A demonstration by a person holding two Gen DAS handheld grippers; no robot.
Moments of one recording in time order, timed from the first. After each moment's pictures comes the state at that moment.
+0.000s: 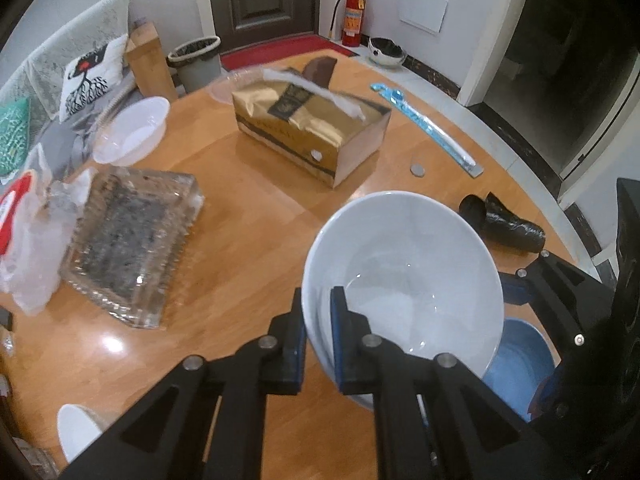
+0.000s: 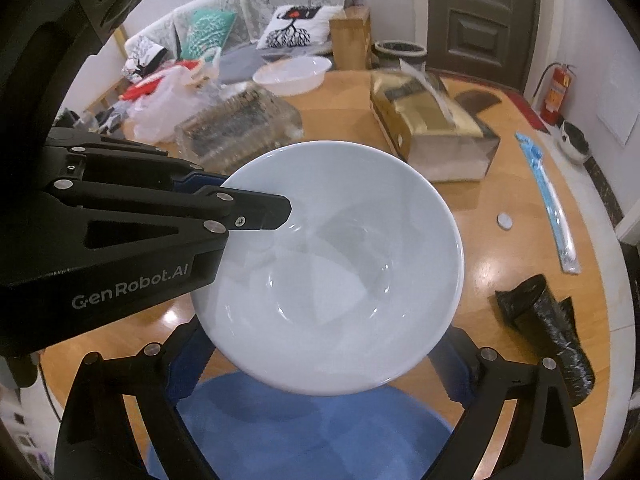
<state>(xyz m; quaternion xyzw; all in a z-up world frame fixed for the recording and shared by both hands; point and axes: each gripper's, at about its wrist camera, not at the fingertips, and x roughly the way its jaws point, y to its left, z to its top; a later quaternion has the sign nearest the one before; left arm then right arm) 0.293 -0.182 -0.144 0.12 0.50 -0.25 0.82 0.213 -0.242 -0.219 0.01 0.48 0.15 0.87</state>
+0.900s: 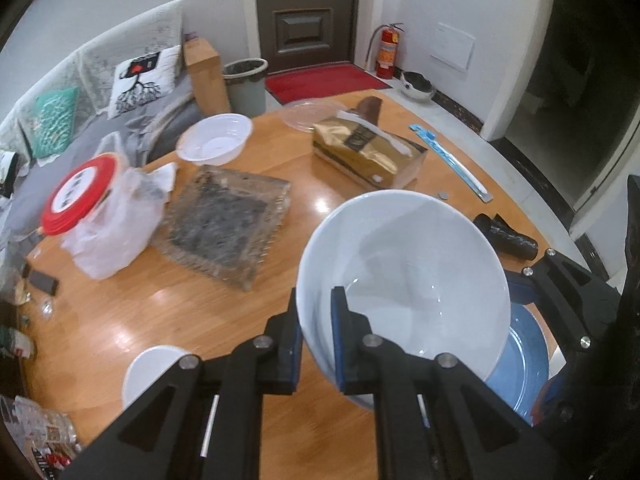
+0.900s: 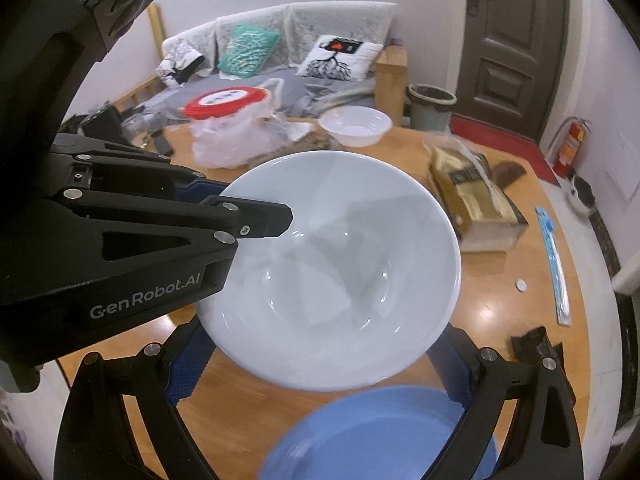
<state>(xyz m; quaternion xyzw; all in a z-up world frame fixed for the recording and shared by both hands) 0.252 -0.090 -0.082 0.09 0.47 -0.20 0.86 0.186 -0.158 -0.152 -0.04 0.43 0.18 0.89</state>
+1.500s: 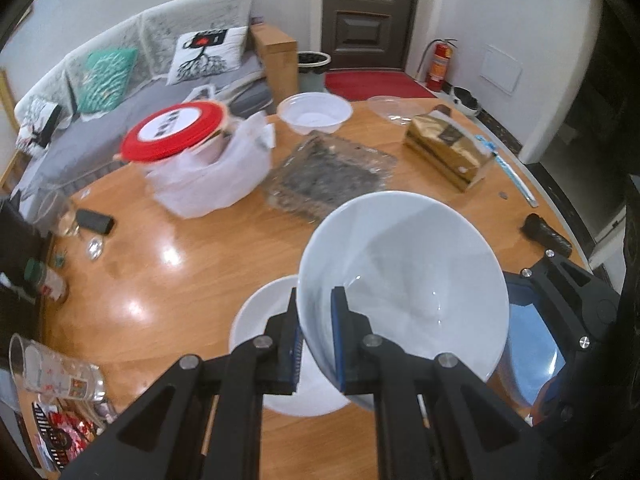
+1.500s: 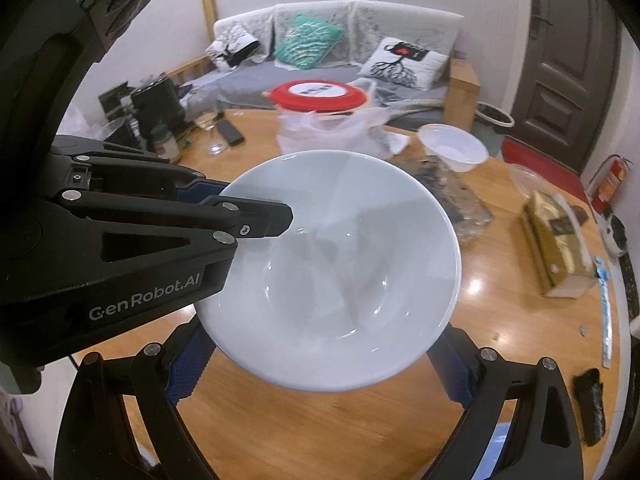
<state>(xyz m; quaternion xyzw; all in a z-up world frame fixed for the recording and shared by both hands) 0.236 0.044 -0.092 0.05 0.48 -0.13 0.87 0.186 -0.030 -0.155 -0.08 0.43 0.26 0.86</state>
